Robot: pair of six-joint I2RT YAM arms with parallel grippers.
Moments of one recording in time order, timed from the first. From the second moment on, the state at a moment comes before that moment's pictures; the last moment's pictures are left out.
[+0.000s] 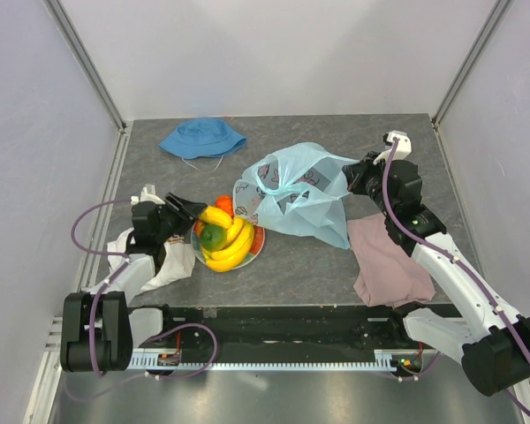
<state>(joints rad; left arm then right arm) 0.03 1.14 0.36 0.36 0.34 -0.91 0.35 1.04 0.88 -0.05 0.06 0.47</state>
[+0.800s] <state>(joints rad) 0.04 1.10 0.36 0.39 0.39 -0.92 0.35 1.04 0.88 -0.05 0.06 0.47</state>
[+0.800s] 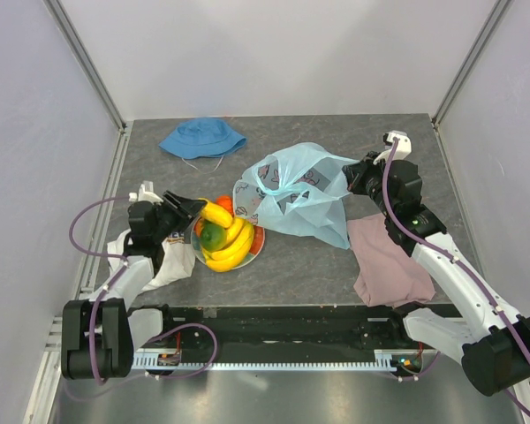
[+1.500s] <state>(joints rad) -0.07 0.99 0.55 0.39 0.39 -0.77 0.35 1.04 0.87 -0.04 0.06 0.47</state>
